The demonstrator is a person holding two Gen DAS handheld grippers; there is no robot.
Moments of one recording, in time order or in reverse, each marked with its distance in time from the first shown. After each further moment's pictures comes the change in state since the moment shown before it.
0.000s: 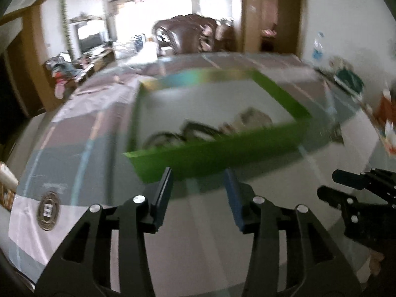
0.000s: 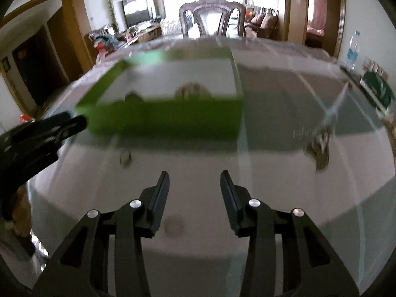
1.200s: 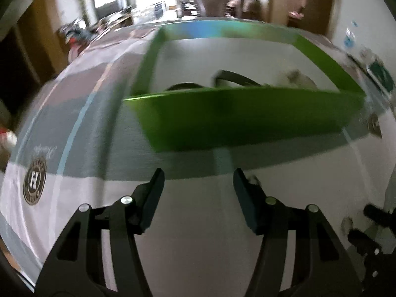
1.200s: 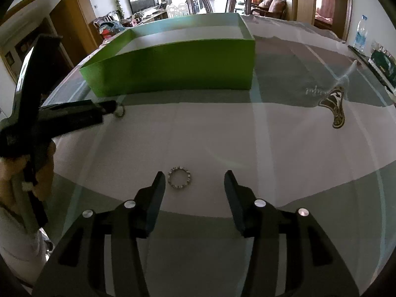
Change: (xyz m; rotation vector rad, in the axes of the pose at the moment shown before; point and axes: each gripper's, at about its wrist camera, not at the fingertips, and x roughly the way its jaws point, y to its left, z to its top) left arm 0.060 0.046 -0.017 -0.163 0.164 0.095; right arm 0.008 0.005 -0.035 0.003 0.062 0.031
